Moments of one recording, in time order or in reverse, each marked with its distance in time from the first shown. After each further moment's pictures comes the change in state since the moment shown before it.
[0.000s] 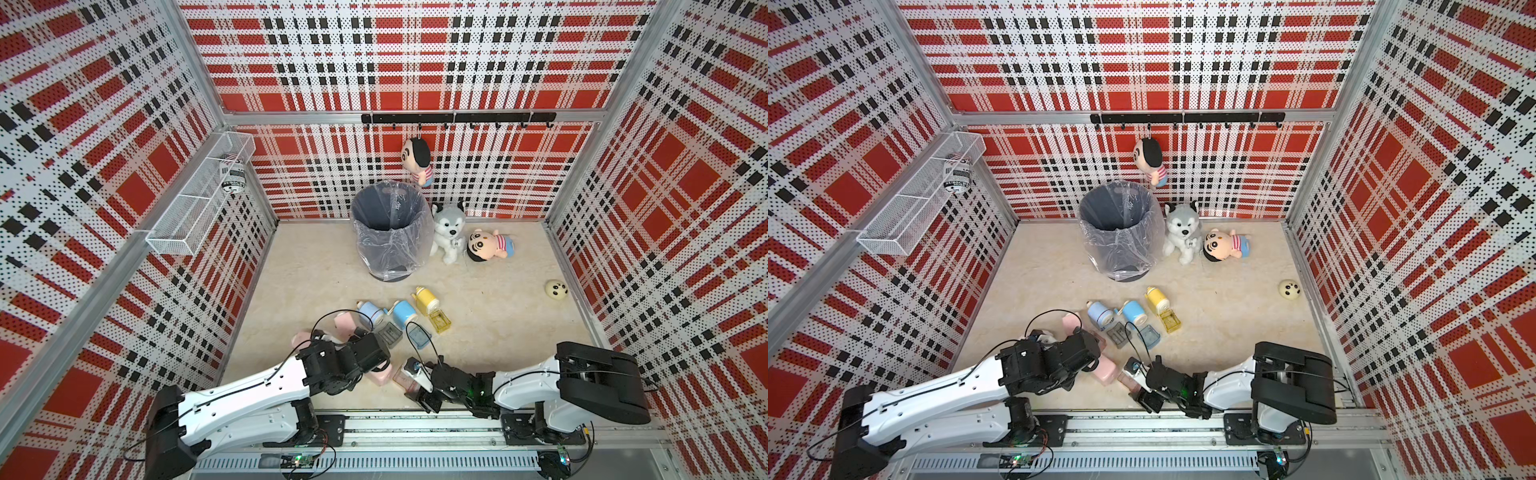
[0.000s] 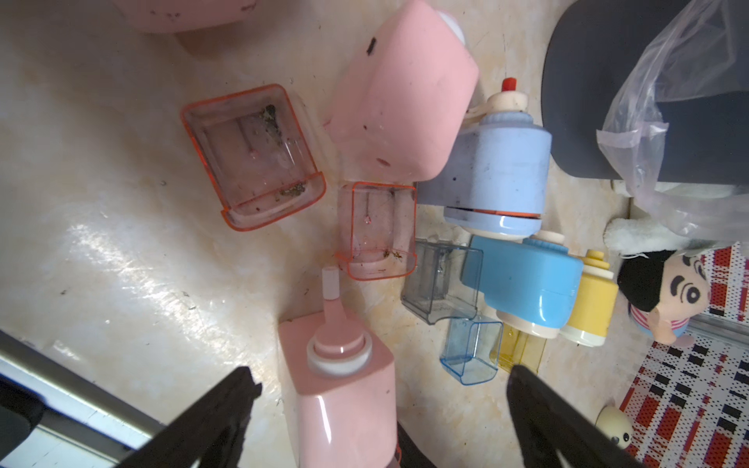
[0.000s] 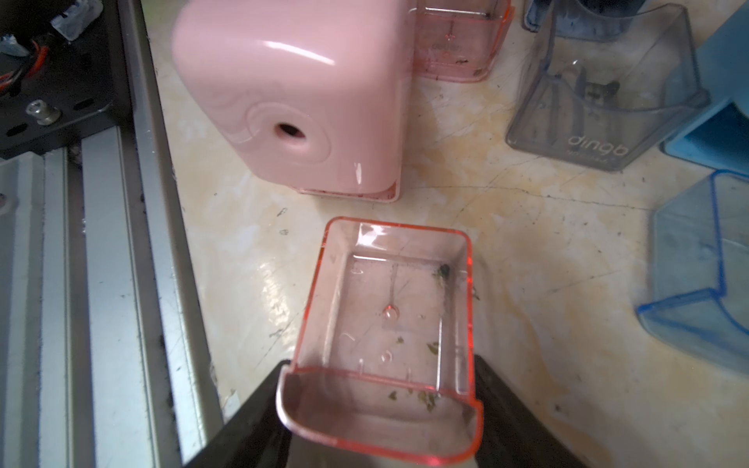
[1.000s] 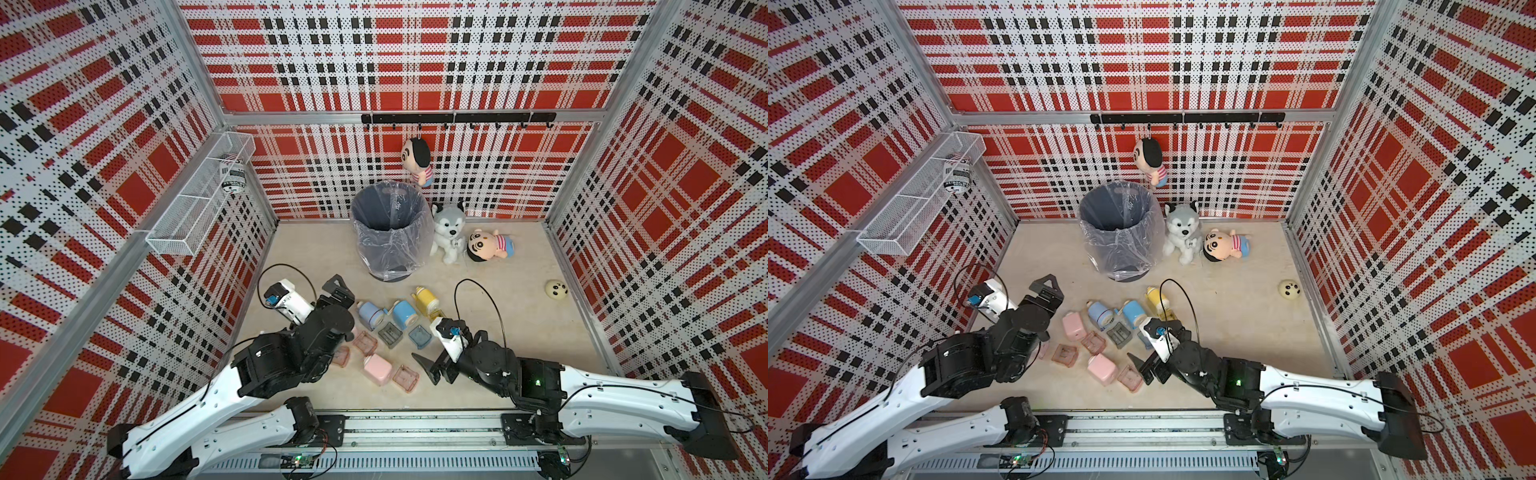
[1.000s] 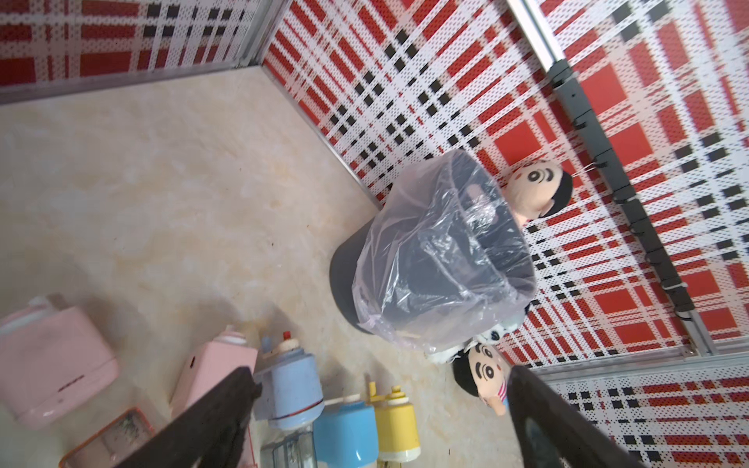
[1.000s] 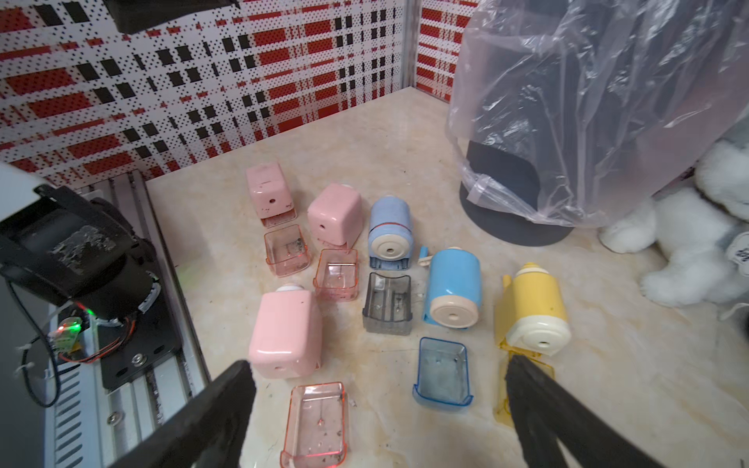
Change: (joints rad) left arm 0.089 -0.204 0.281 0.140 -0.544 0.720; right arm -0.008 -0.624 0.227 -0.513 0.337 -0.034
